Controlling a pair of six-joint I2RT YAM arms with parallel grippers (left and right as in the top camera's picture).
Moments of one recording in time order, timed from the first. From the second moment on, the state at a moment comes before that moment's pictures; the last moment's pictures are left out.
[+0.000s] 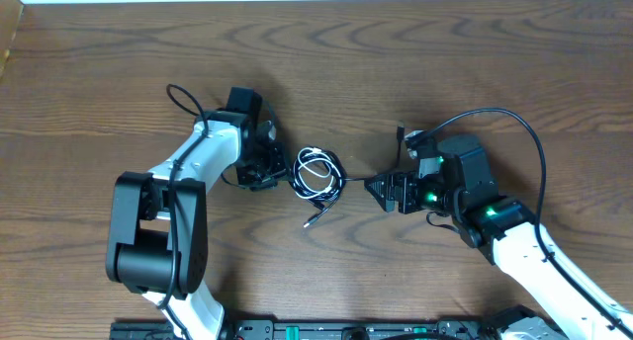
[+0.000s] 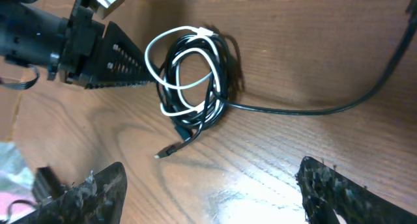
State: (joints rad) left arm -0.17 1.86 1.10 -0.78 0.39 -0.40; right arm 0.42 1.24 0.63 -0.18 -0.45 0.44
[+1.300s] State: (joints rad) left arm -0.32 1.86 1.06 -0.64 0.39 -0.44; right arm 0.59 1.64 0.63 0.20 -0.14 0.42
